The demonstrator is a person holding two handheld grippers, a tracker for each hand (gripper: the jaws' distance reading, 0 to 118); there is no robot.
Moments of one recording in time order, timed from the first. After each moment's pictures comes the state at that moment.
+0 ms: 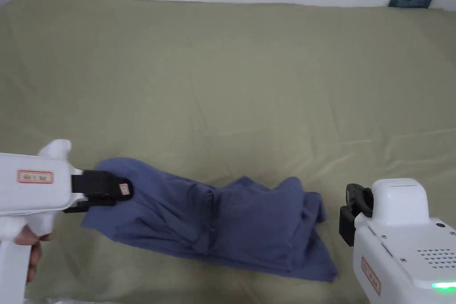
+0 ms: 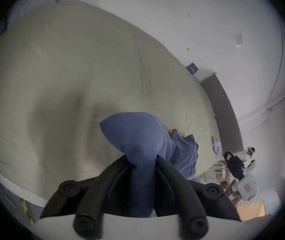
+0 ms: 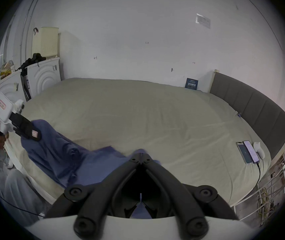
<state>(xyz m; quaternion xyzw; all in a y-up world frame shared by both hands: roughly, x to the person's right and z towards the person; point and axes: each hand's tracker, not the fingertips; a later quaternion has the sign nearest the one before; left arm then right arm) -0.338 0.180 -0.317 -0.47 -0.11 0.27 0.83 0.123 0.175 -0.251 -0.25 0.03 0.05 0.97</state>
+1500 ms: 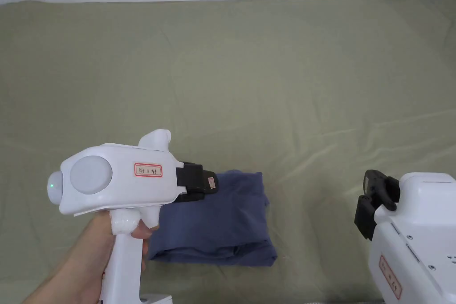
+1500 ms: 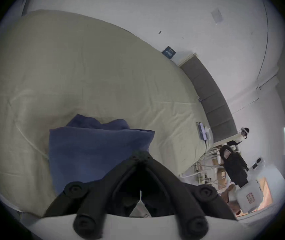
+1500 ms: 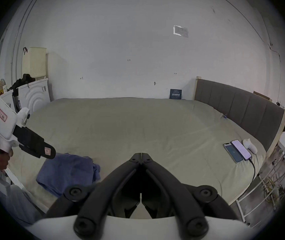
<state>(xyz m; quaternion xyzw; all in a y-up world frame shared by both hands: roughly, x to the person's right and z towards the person) -0.165 0.173 -0.356 -0.48 -0.23 0.25 0.81 0.161 0.186 -0.231 -0.20 -0.02 0.01 0.98</state>
